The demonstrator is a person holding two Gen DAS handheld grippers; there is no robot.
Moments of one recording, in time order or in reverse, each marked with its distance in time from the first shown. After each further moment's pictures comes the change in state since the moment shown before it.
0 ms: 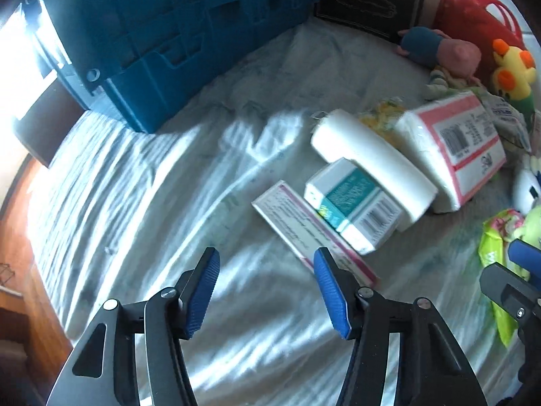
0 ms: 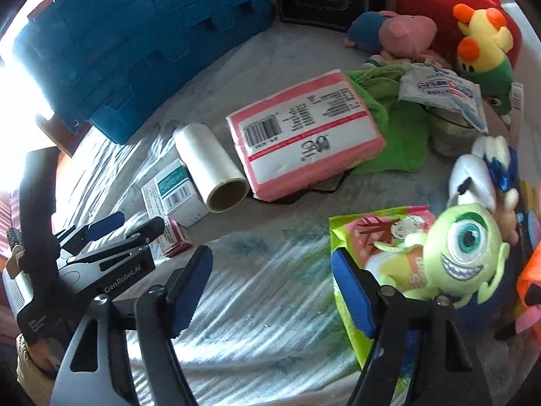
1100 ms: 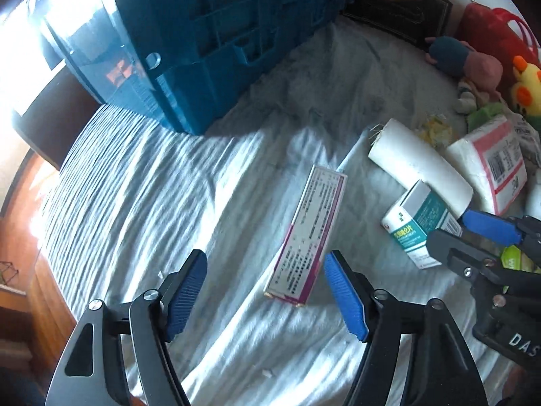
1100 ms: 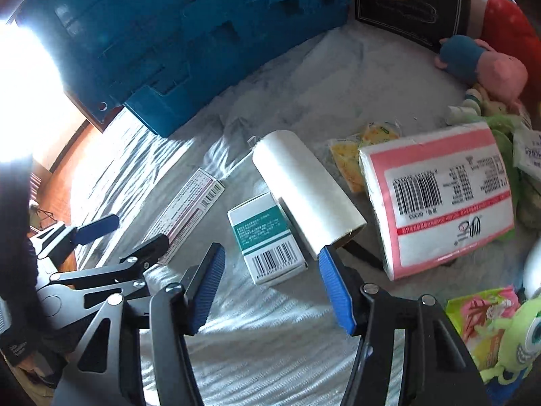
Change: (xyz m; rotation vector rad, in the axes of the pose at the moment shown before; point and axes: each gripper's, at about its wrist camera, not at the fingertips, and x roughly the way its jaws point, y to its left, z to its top) left arm 0.013 0.045 0.019 0.024 0.039 -0.041; right arm 0.057 0.077 0.049 -0.135 0.038 0.086
